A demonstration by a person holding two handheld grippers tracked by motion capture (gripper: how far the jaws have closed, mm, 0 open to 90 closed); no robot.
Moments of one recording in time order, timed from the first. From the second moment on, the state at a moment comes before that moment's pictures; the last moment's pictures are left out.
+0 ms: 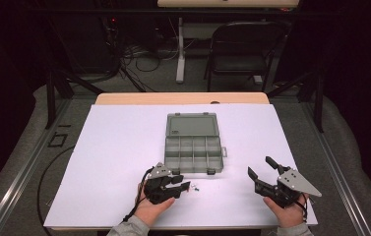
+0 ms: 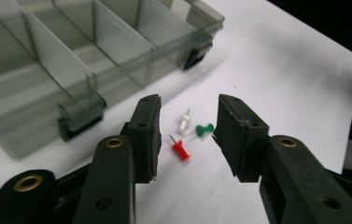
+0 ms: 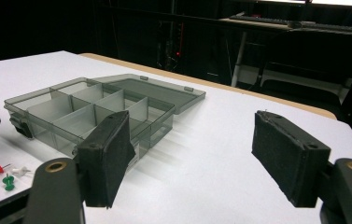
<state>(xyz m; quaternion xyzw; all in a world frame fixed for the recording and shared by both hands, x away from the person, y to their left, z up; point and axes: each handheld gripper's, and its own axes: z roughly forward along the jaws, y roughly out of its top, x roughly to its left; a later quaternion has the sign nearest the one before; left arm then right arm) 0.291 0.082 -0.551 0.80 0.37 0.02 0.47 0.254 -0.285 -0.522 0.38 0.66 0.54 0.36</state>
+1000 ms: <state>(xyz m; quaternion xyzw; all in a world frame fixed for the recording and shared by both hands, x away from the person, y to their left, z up) 0.288 0.070 -0.568 0.83 0.37 0.05 0.42 0.257 -0.287 -0.523 0.39 0.66 0.54 0.35</state>
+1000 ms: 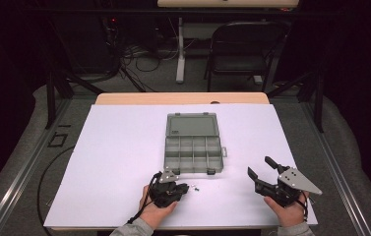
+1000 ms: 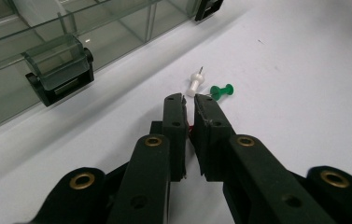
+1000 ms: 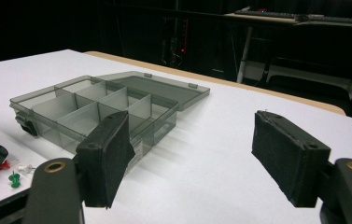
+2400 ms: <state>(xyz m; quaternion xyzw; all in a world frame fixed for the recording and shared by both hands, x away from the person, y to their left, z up) 0.295 0.129 -0.533 0.78 0.43 0.10 0.46 0.257 -0.289 -0.523 0.39 0.66 0.54 0.35</state>
